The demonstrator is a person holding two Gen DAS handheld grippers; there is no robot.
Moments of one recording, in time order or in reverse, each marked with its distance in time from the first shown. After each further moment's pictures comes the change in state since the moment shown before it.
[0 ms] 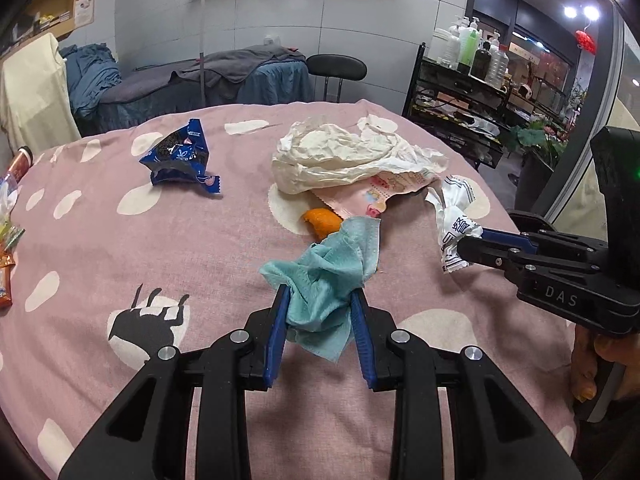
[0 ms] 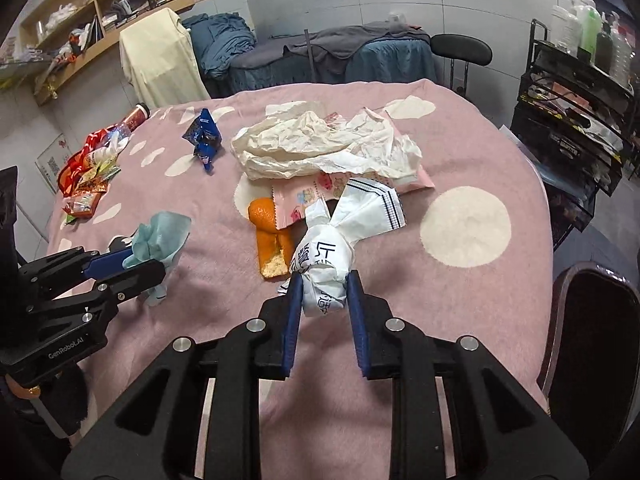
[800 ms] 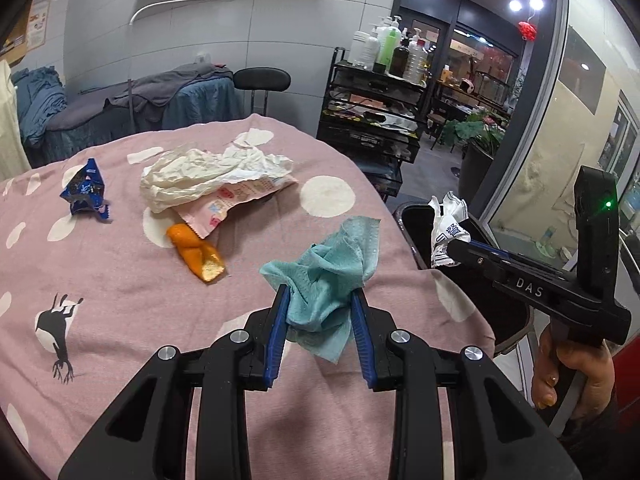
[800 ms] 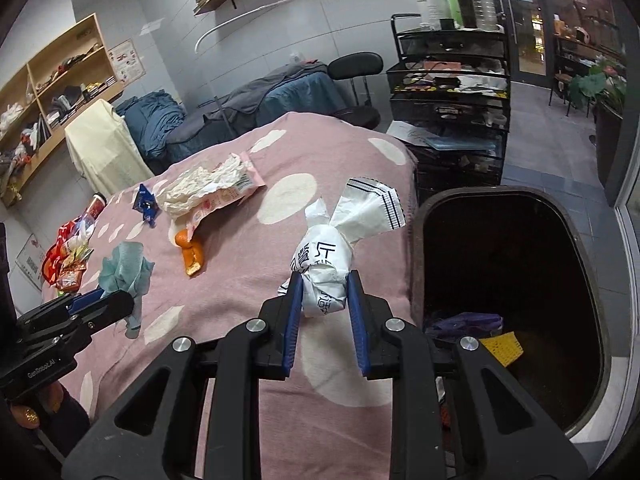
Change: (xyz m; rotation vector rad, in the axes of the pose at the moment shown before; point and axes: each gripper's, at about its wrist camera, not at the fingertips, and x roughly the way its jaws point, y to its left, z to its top) left arm -0.017 -0.105 -0.006 0.101 -0.034 -0.190; right arm -0.099 -0.098 -0.075 0.300 -0.177 -0.129
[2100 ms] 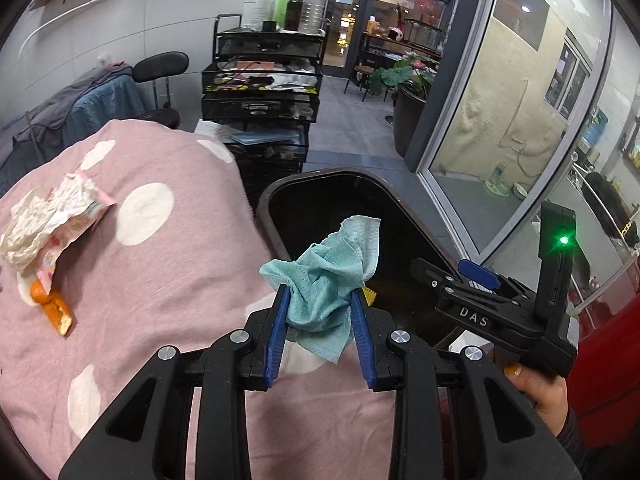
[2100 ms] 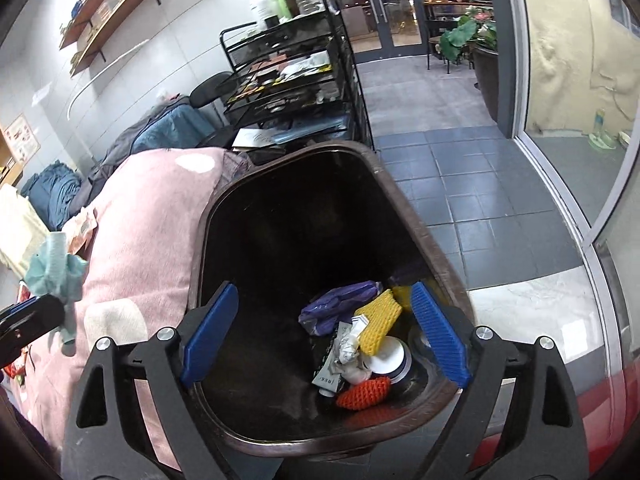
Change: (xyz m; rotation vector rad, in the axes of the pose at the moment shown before) left arm 0.073 -0.128 0.027 0.184 0.148 -0.184; right arm -0.028 -0.147 -0.047 0.310 -0.058 -0.314
